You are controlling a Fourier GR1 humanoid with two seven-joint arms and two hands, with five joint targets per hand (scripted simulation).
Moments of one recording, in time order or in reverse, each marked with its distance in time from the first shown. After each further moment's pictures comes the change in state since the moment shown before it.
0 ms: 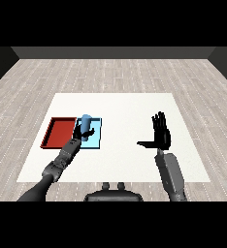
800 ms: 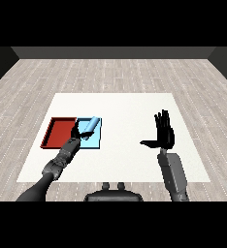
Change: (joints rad) left arm -0.035 0.002 0.055 0.067 0.006 0.107 0.039; right arm -0.008 -0.016 -0.033 -0.032 -0.018 0.036 0.017
